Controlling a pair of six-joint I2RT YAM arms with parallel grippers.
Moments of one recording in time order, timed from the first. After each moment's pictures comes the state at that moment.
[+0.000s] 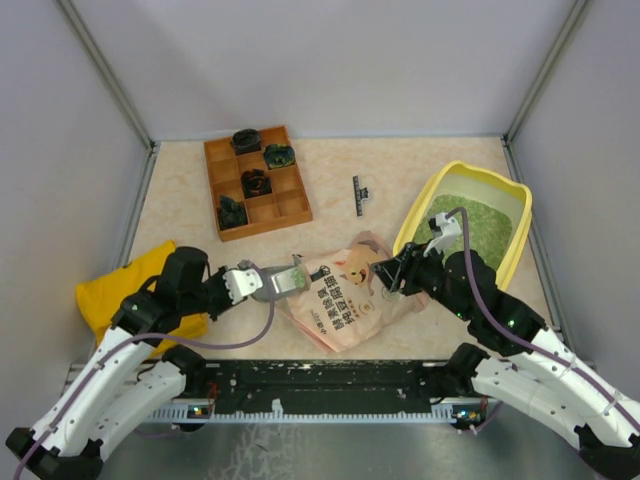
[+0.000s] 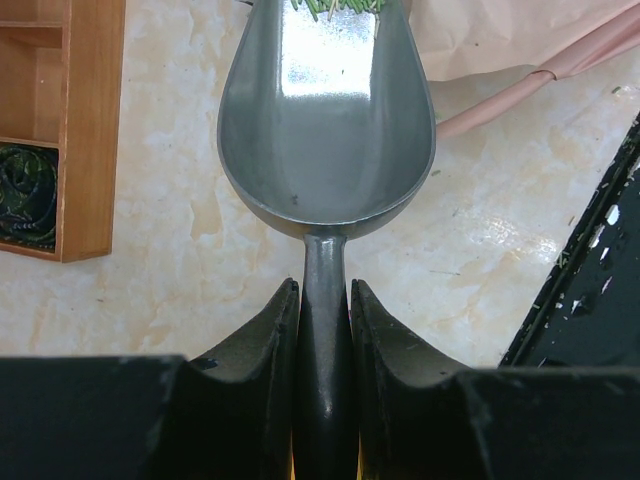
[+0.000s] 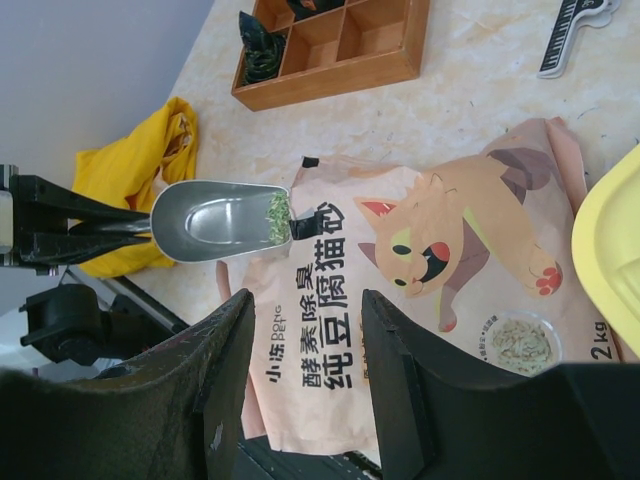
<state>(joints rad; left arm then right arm) -0.52 0.64 0.71 -0.84 0.26 0.66 0.81 0.56 0.73 -0.46 0.13 0.61</state>
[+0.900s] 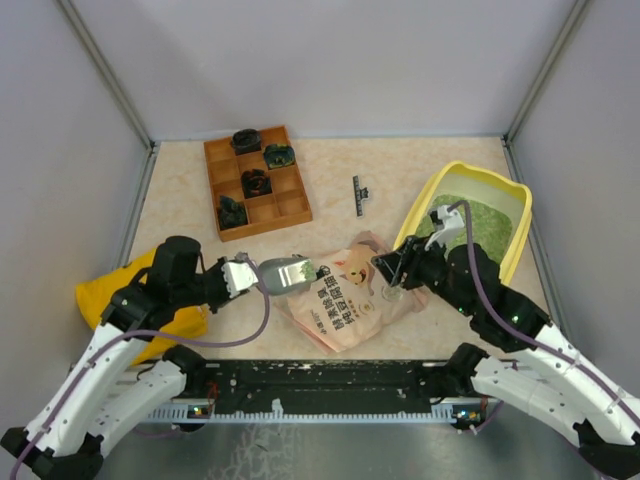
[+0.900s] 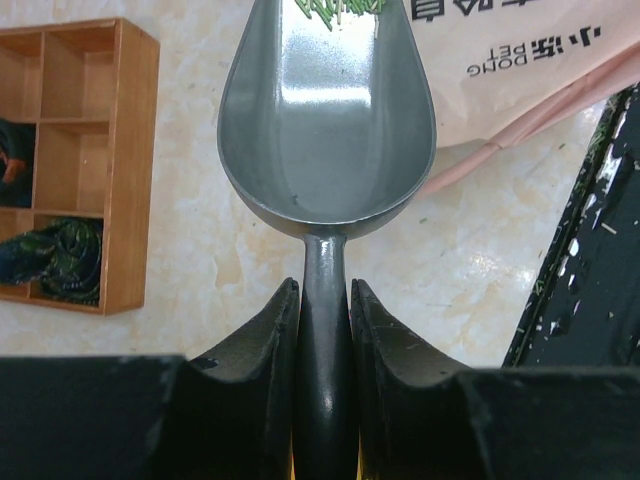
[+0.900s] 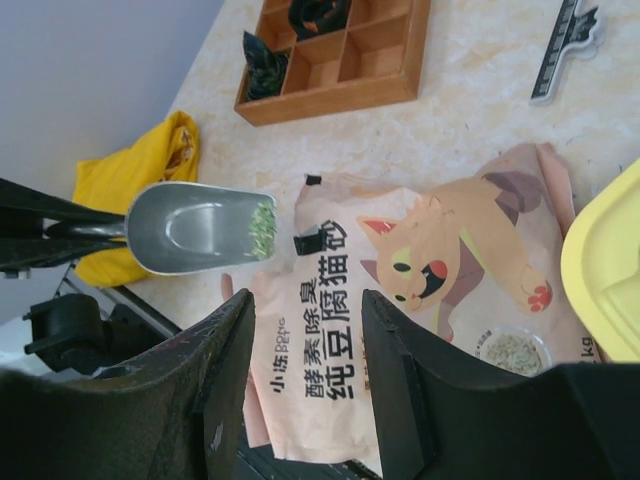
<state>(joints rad) -0.52 0.65 0.84 -0.88 0.35 0.68 0.81 0.59 0.78 -0.48 0.14 0.59</state>
